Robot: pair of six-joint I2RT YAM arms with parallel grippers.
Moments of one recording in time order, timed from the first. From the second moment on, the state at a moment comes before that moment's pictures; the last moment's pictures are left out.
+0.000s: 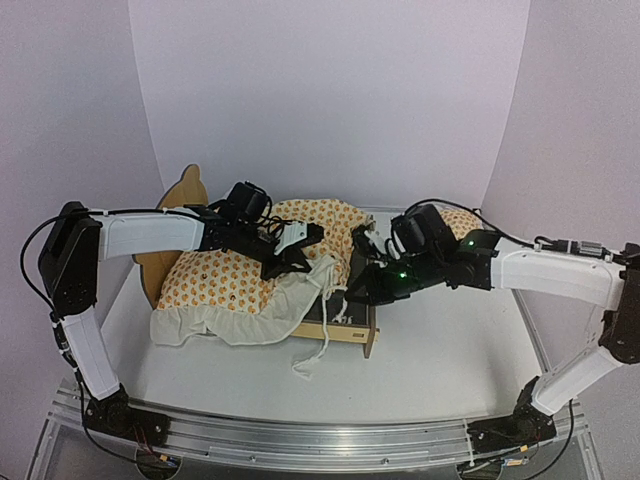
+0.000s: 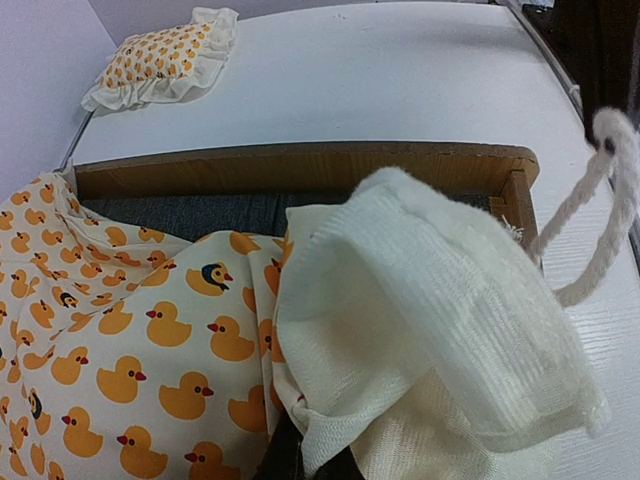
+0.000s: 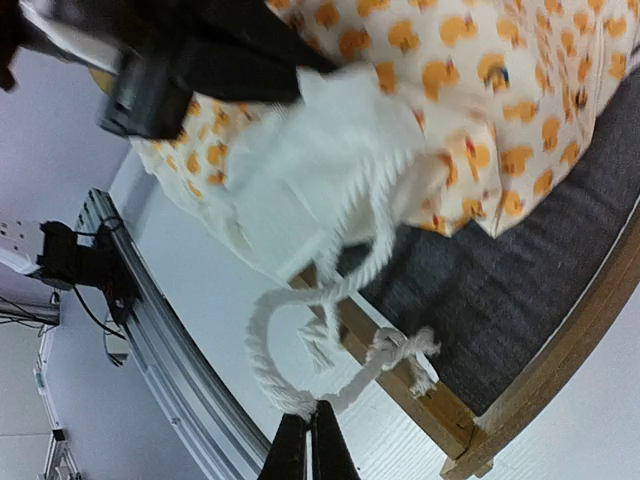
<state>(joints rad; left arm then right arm) -0.70 1.81 1.33 -0.26 0.57 0.71 0.86 1.47 1.14 -0.40 -0.29 0.49</state>
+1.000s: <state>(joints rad) -0.70 1.81 1.33 -0.26 0.57 0.71 0.89 1.72 1.27 -0.49 -0.19 0.52</state>
